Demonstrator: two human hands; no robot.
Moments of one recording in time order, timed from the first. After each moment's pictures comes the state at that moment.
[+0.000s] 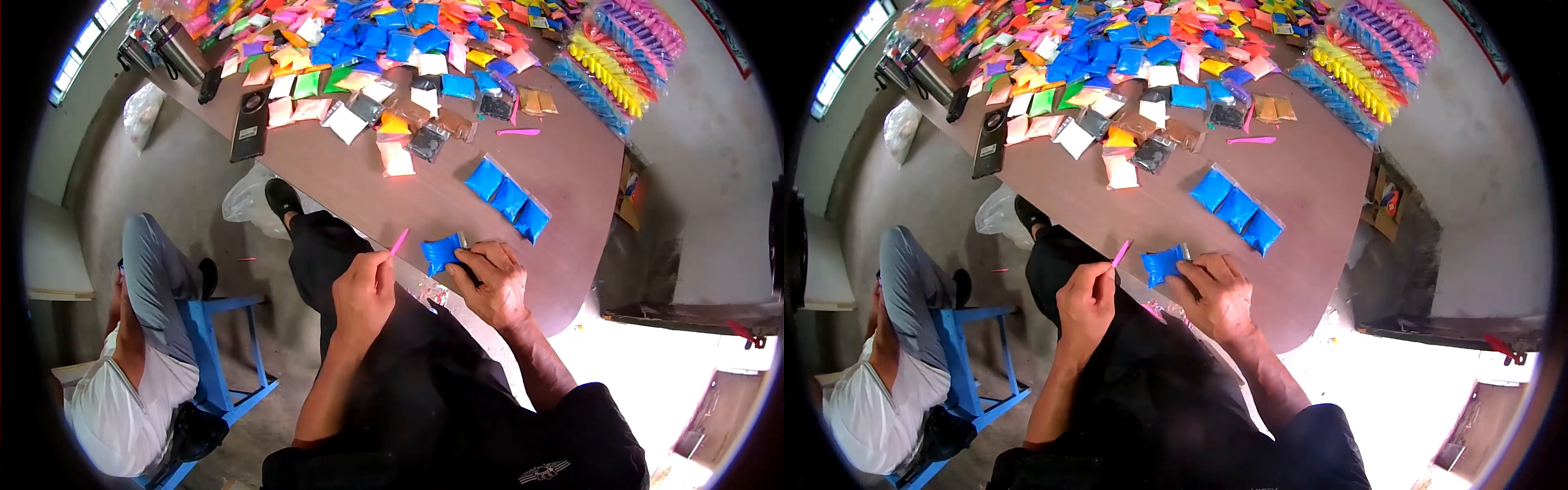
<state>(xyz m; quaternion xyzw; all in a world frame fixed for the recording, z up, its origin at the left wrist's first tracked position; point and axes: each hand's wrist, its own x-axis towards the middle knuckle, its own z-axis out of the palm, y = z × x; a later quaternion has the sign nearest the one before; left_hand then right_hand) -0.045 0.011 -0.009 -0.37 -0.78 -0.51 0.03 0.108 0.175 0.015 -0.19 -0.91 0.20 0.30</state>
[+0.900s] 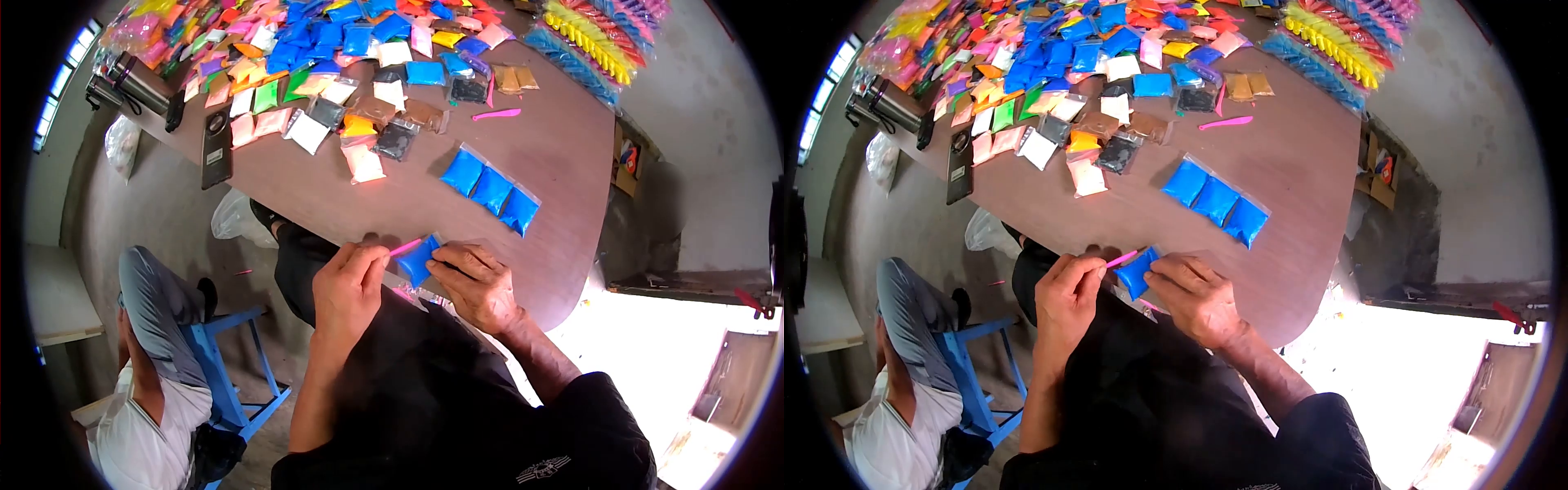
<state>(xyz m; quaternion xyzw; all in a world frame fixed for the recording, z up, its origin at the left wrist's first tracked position) -0.066 0.035 0.033 -0.43 -0.76 -0.48 -0.06 0.109 0.182 0.016 -0.09 -0.93 0.19 0.30</state>
